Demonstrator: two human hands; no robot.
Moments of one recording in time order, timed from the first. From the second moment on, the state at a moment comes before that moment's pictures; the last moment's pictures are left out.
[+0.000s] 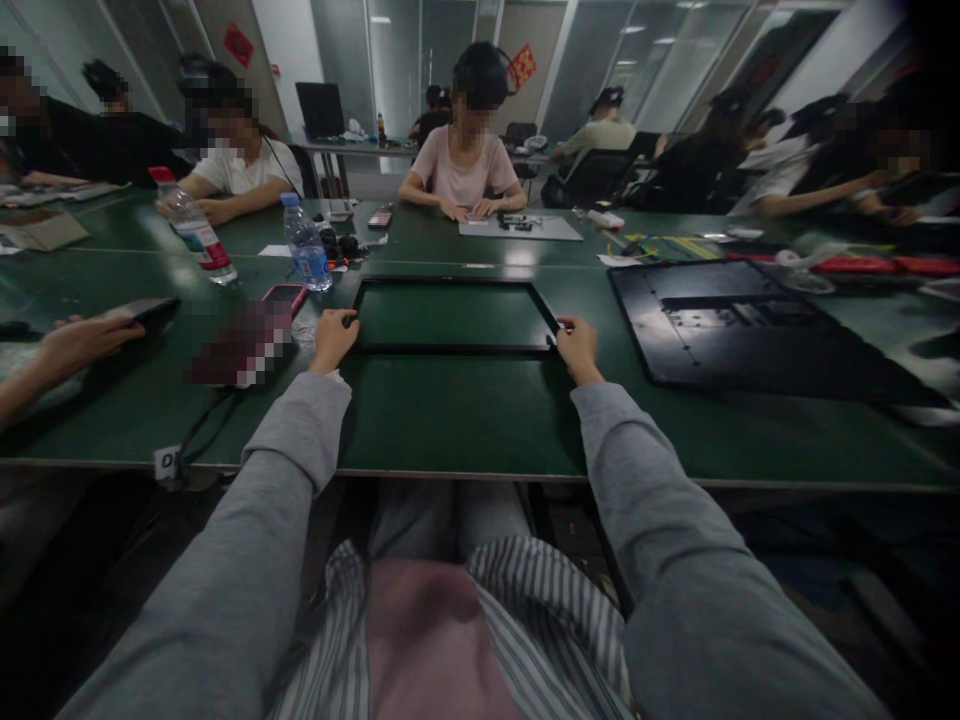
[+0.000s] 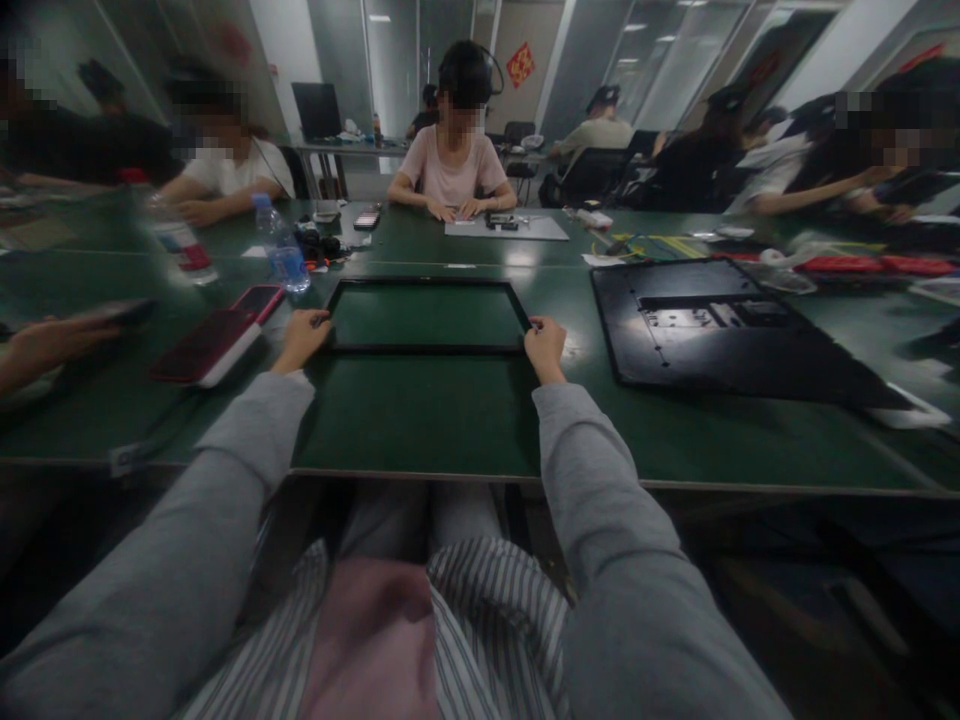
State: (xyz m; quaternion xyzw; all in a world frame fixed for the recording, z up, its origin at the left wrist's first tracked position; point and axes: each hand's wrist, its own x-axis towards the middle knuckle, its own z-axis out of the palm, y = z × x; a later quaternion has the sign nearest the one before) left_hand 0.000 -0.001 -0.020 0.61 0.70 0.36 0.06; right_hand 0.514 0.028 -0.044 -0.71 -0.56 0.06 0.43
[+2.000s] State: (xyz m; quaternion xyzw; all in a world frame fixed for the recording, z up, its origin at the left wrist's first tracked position) left_hand 0.001 -0.001 -0.025 0.62 0.72 0.33 0.03; right_hand 0.510 0.026 -0.041 -0.72 -0.58 0.02 0.38
